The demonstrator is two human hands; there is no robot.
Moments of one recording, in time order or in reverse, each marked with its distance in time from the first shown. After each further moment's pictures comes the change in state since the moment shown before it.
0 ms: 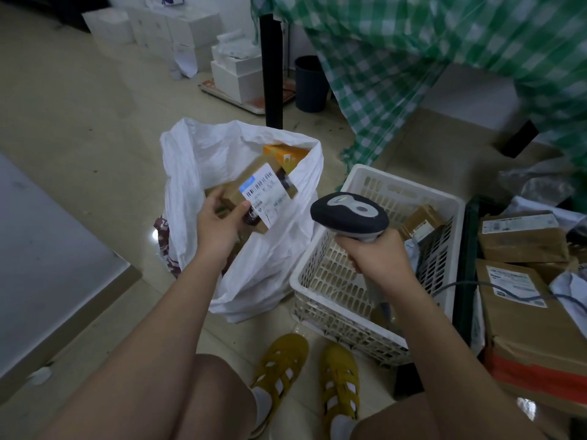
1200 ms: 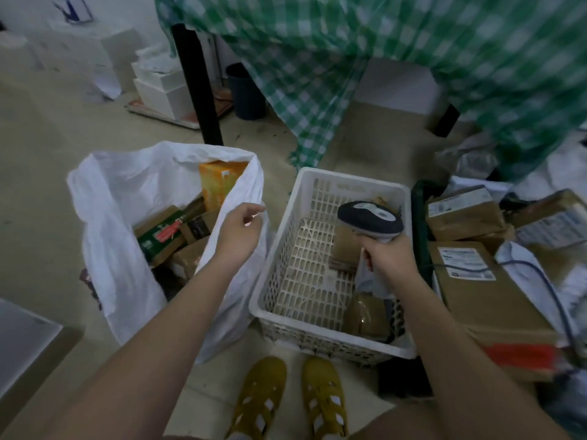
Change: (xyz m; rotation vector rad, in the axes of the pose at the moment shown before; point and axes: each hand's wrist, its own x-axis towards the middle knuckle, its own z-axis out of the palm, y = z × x) left_hand 0.003 0.003 0.114 0.389 -0.413 0.158; right_hand 0.042 0.042 -0.074 0.059 0.333 0.252
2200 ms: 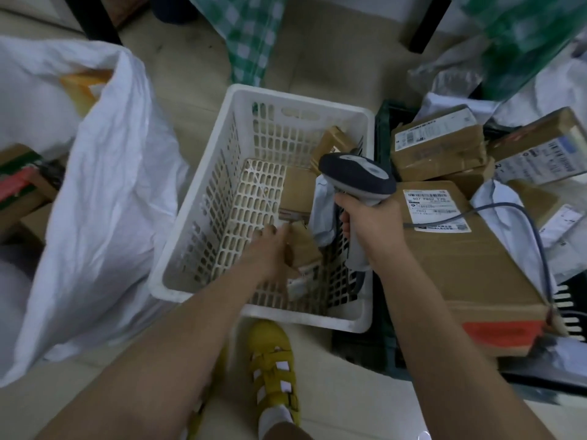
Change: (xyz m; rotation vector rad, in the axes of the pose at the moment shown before) left_hand -0.018 -0.108 0.220 0.823 -0.778 0.085; right_hand 0.074 0.081 -0.049 0.096 0.066 0.089
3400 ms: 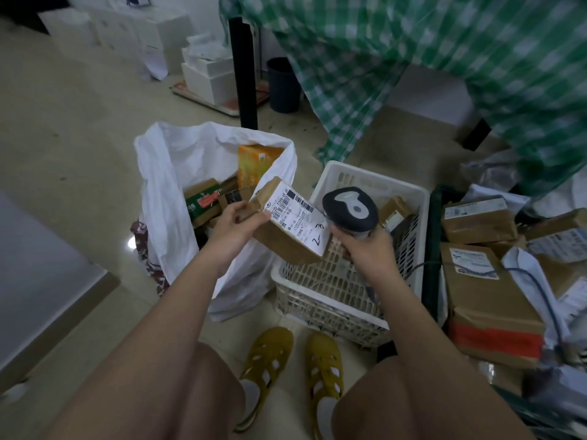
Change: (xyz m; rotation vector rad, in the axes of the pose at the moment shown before) left_hand -0.259 -0.085 -0.155 -1.253 0.615 -0.169; right_hand -0.154 -0.067 0.079 -0.103 -0.256 -0.246
